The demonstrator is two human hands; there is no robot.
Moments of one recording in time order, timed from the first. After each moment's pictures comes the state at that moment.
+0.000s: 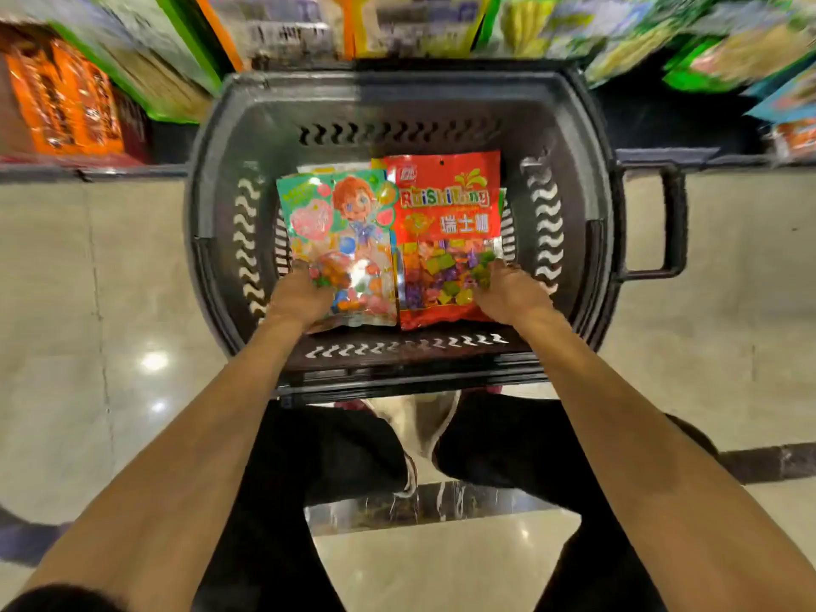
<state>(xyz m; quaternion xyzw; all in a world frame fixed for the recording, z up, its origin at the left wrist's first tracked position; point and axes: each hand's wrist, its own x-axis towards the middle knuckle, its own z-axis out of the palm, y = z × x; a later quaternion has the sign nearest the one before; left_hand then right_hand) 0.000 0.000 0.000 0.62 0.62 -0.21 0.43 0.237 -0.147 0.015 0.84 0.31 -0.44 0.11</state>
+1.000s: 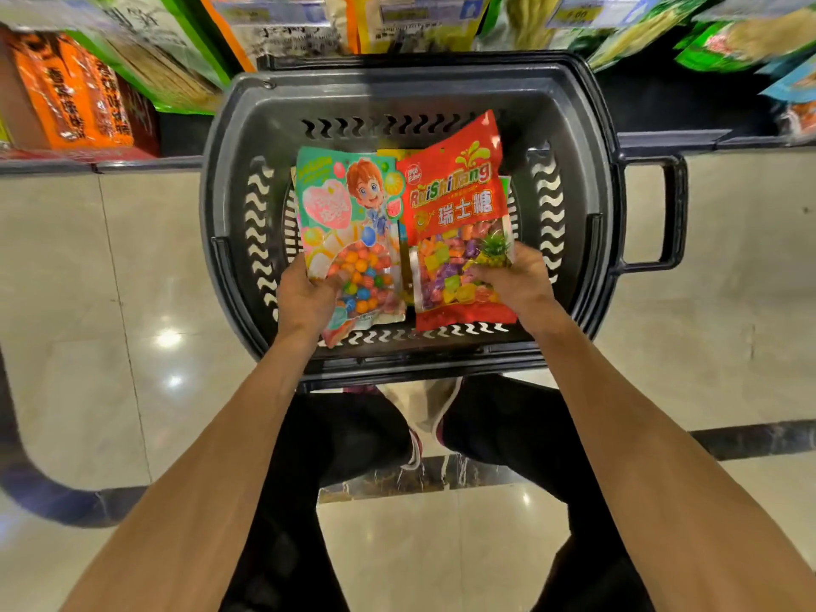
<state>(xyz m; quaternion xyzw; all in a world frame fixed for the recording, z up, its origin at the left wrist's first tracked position) -0.007 -0.021 0.042 0.51 0.65 0.06 0.56 0.227 -0.145 0.059 0.83 0.06 -0.46 -0.31</state>
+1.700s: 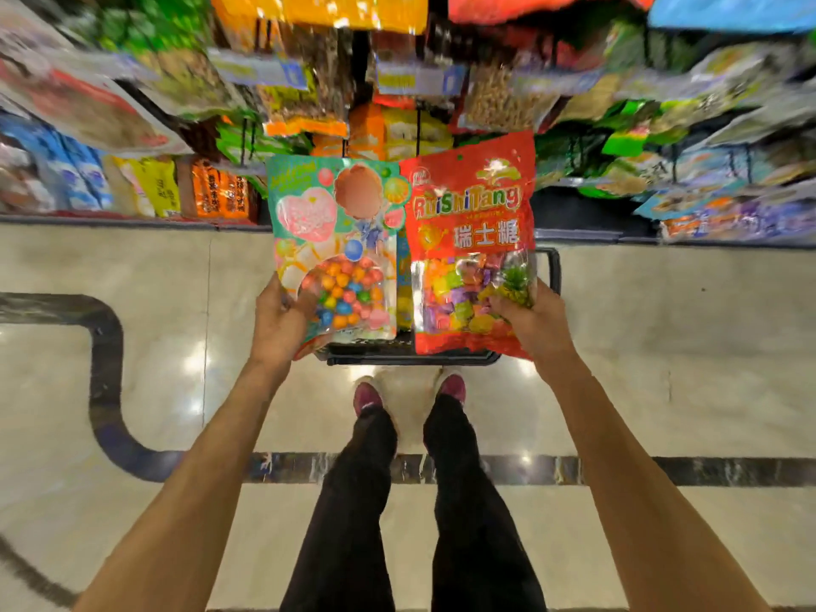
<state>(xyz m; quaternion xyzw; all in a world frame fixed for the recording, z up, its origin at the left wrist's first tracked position) -0.020 -0.037 0.367 0.51 0.60 0.20 0.58 0.251 -0.180 0.383 0.78 0.14 -0.45 -0.41</state>
